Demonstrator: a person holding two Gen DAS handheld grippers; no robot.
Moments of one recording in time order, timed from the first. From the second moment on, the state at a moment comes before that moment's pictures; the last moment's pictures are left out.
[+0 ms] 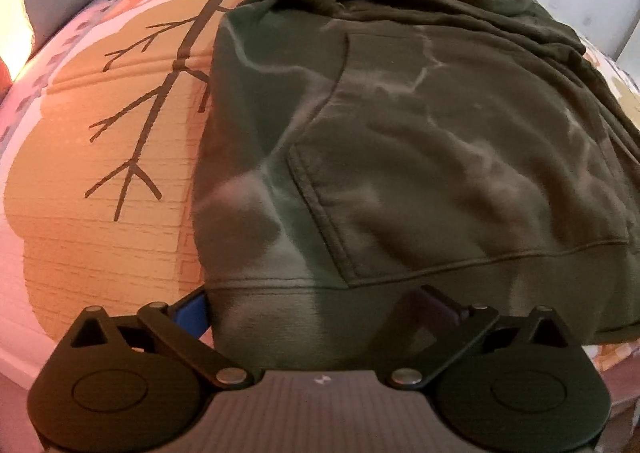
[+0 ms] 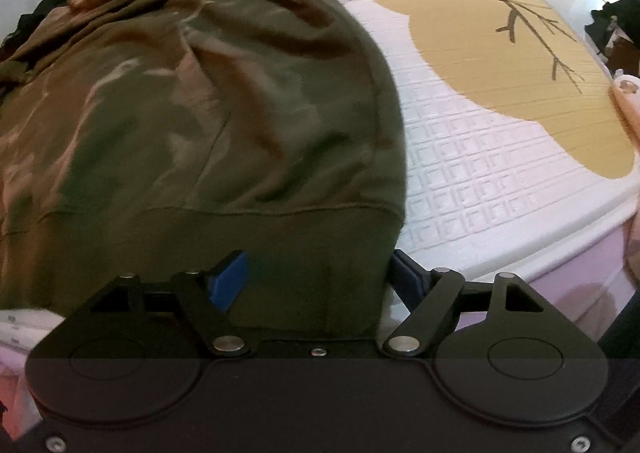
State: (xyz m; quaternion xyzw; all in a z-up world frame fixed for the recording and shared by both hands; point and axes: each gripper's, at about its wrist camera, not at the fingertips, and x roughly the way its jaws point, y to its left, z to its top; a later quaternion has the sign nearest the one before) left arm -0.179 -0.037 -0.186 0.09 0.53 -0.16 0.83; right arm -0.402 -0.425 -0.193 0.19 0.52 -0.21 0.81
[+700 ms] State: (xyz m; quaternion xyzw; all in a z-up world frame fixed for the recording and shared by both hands) left arm -0.176 -0.040 -0.176 0.02 0.54 -0.20 0.82; right arm -0.391 -0.423 -0.182 0.19 0.52 -0.16 0.81
